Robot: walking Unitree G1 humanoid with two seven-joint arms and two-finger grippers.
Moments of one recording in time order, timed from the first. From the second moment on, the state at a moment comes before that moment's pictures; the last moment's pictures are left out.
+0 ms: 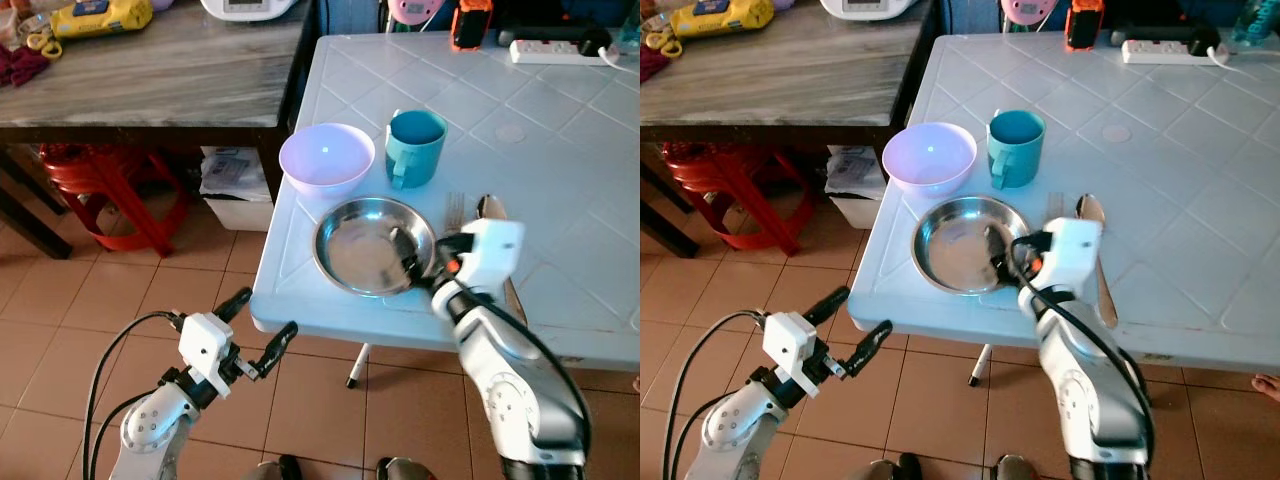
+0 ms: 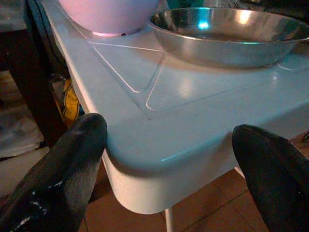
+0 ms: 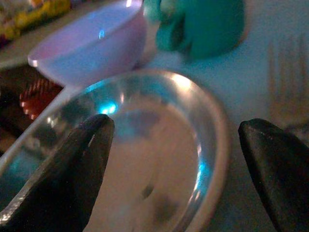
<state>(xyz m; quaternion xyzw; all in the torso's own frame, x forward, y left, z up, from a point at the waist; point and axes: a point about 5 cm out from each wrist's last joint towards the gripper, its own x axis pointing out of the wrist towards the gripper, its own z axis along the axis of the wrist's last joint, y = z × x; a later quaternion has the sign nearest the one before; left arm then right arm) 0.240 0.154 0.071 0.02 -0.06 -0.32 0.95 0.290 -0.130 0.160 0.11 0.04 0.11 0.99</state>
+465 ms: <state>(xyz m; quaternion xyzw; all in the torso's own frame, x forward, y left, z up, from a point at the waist) 0.238 0.161 0.048 0.02 -0.04 -0.32 0.95 0.294 -0.127 0.153 0.10 0.08 0.11 0.99</state>
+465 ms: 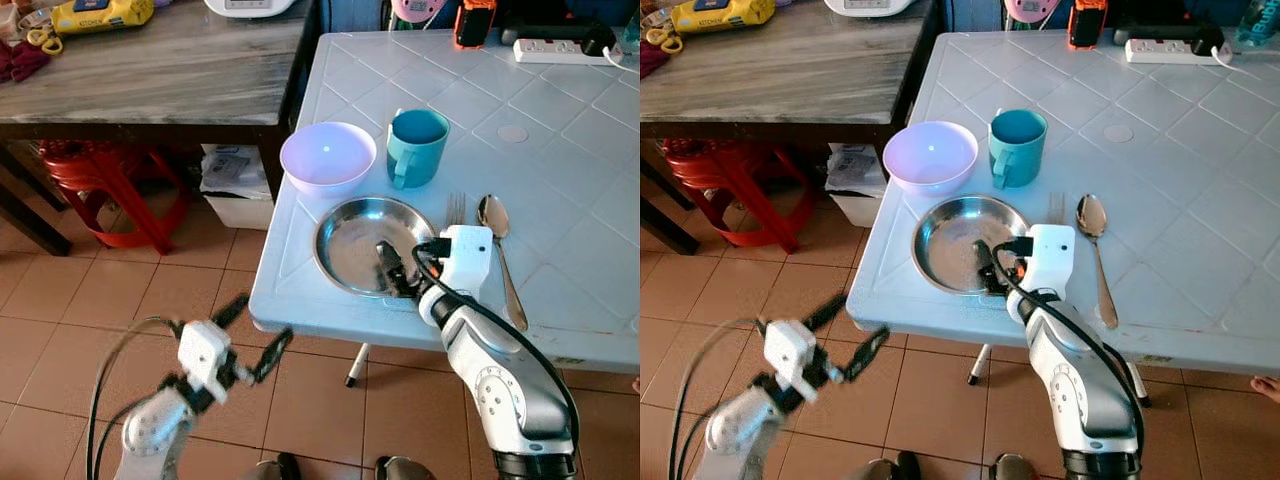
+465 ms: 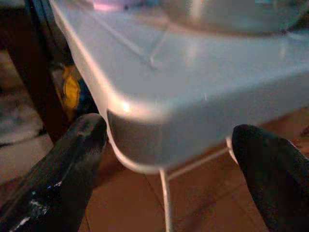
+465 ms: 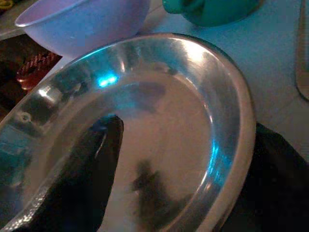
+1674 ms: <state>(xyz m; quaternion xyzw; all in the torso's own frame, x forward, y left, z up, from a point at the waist) 0.269 0.156 0.161 0.07 -0.17 -0.33 0.93 0.294 -0.140 0.148 0.10 0.08 0.09 0.99</state>
